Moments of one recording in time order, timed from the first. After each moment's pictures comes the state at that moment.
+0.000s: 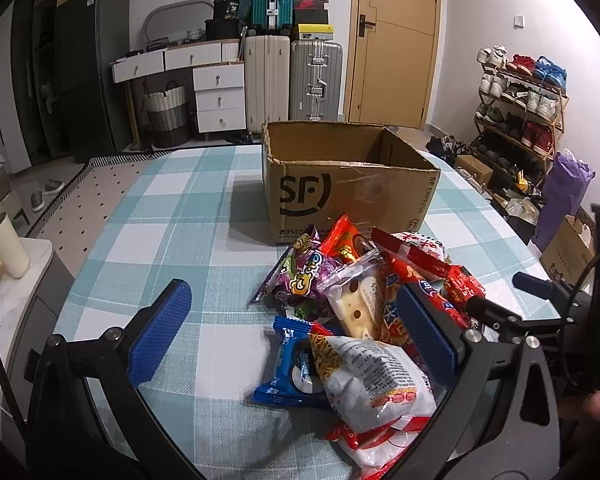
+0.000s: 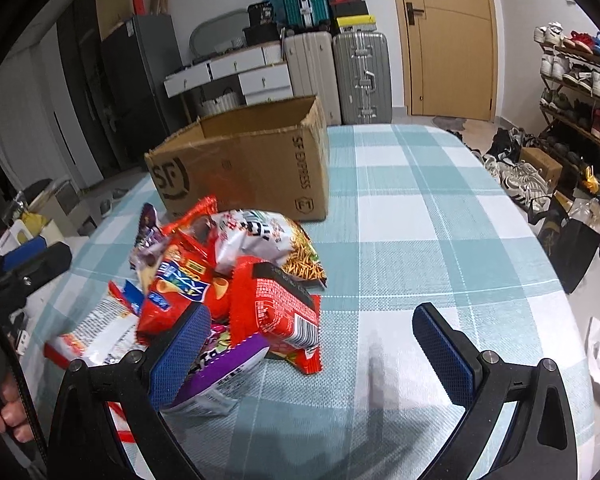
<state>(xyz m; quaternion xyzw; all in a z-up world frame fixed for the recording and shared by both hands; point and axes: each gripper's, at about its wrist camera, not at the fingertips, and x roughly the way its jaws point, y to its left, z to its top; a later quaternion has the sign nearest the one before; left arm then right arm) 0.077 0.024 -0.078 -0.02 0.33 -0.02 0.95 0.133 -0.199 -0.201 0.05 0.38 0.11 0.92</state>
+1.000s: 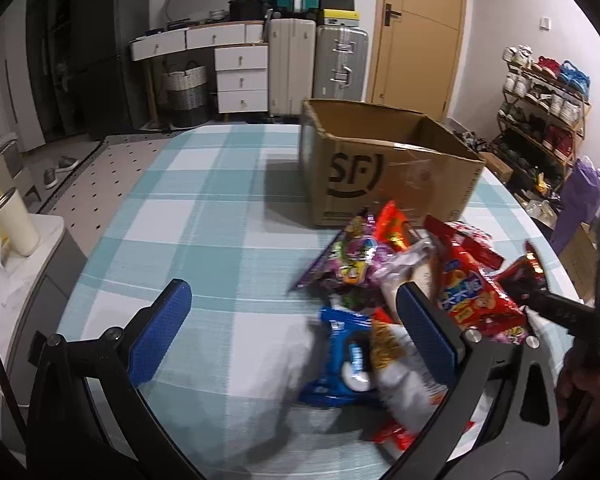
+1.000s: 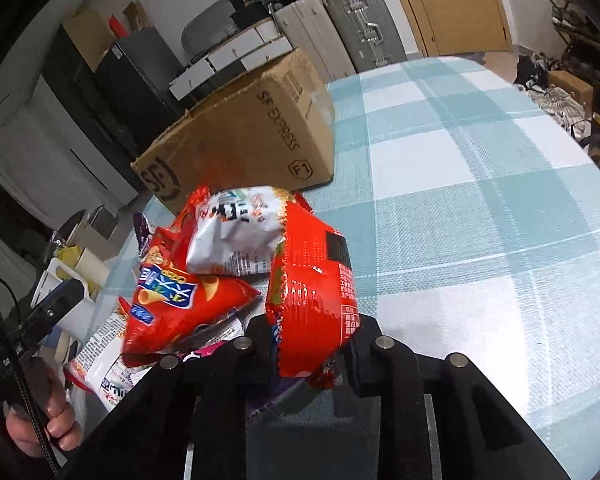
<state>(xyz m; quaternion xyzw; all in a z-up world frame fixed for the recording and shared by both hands) 0.097 0.059 -0.110 -0.03 0.35 0.02 0.93 0.172 -0.235 -0.246 0.18 0.41 0.17 0.88</state>
